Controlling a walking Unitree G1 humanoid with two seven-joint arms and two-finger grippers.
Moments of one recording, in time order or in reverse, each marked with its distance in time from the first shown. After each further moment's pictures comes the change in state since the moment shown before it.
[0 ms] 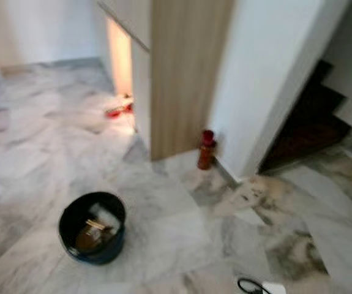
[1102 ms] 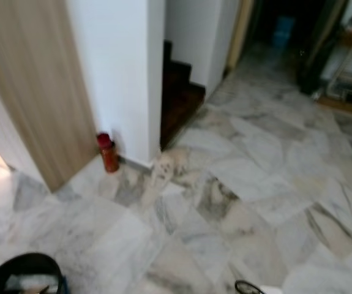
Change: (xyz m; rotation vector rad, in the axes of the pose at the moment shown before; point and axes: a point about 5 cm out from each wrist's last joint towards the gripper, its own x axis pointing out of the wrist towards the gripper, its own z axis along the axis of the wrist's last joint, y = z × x) left arm -0.003 0.010 -0.003 0.100 -0.001 -0.023; right arm 0.000 0.016 0.004 0.019 -0.013 0.021
